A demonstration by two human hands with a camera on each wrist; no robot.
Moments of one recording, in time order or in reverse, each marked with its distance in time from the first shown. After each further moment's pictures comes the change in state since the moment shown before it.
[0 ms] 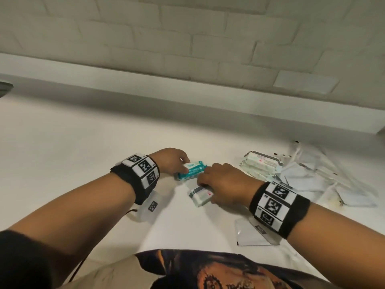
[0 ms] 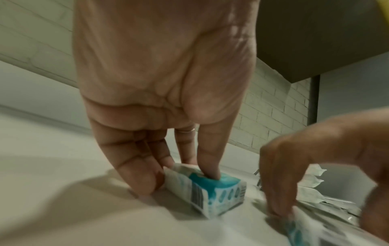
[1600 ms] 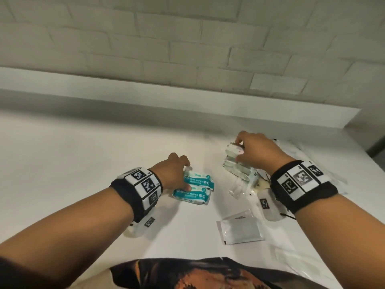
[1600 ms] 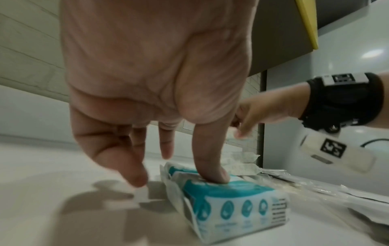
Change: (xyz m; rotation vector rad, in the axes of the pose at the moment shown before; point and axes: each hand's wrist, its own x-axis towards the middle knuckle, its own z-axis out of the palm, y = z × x) left_hand -0.004 0.038 0.028 0.084 0.049 0.083; right_hand -0.038 0.086 -0.049 0.179 0.214 0.641
